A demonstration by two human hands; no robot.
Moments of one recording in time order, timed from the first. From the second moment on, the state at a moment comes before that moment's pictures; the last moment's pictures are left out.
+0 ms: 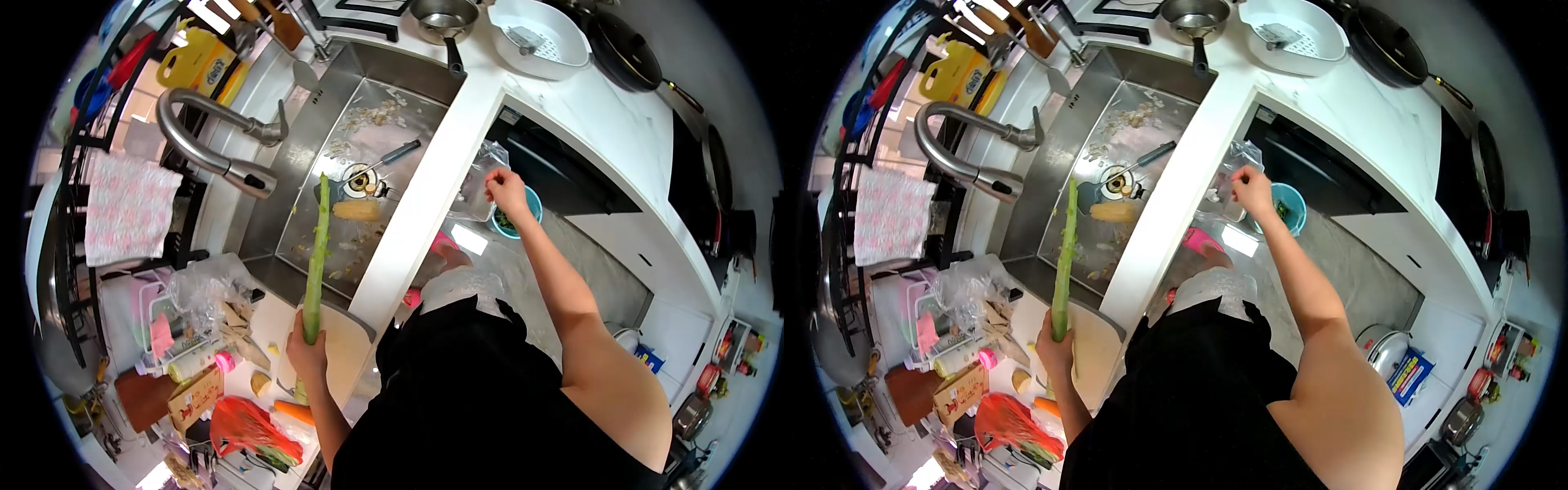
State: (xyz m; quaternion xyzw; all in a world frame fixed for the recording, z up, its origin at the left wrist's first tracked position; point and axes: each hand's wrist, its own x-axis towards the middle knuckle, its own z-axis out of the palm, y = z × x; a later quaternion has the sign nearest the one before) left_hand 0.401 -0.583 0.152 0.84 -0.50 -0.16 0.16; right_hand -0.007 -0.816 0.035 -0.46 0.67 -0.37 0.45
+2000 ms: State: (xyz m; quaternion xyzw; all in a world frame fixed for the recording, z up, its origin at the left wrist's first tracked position) left_hand 0.401 -0.452 0.214 0.86 -0.43 -0.06 0.26; right_hand 0.327 -0.660 0.245 -0.98 -0.14 0.01 0.17
